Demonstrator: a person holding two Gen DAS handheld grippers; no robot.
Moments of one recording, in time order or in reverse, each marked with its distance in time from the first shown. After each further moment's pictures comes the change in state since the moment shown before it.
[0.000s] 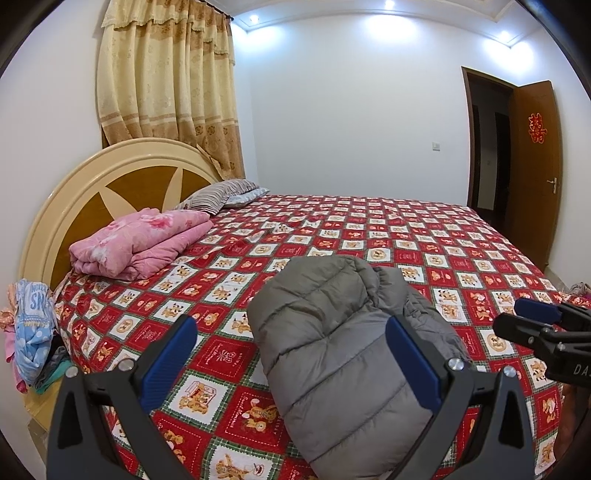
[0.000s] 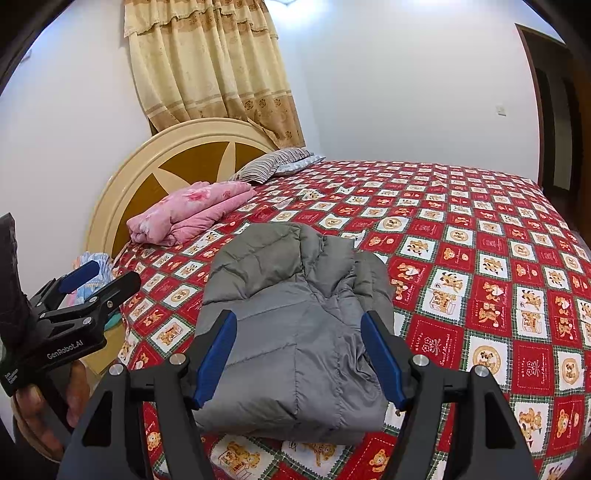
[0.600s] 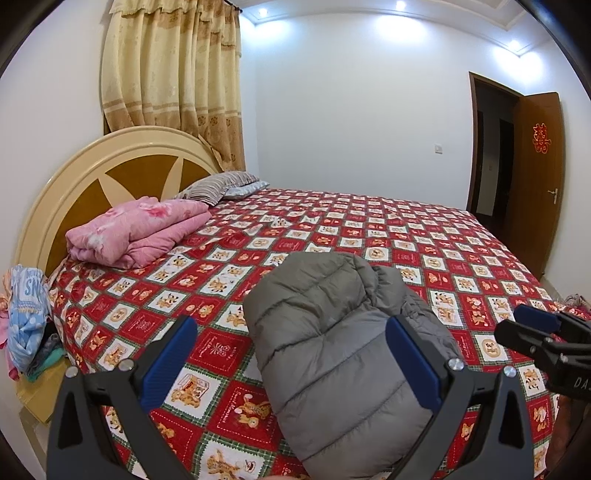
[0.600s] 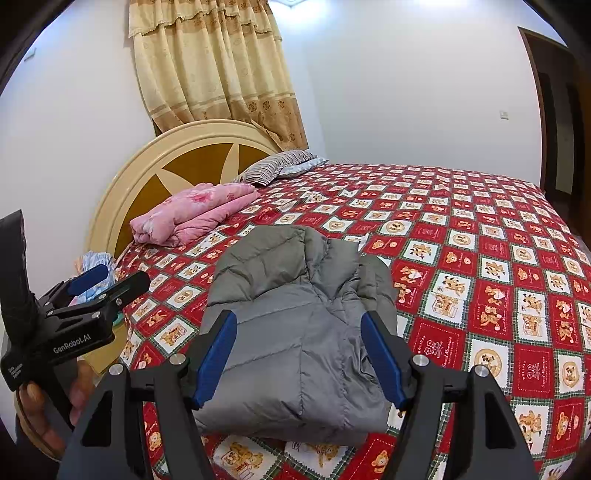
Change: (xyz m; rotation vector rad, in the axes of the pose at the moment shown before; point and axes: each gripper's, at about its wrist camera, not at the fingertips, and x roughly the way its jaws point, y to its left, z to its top) left arm 0.005 0.002 0.000 -0.046 0.027 -0.009; right arm -0.003 0.003 0.003 -0.011 -0.004 0.012
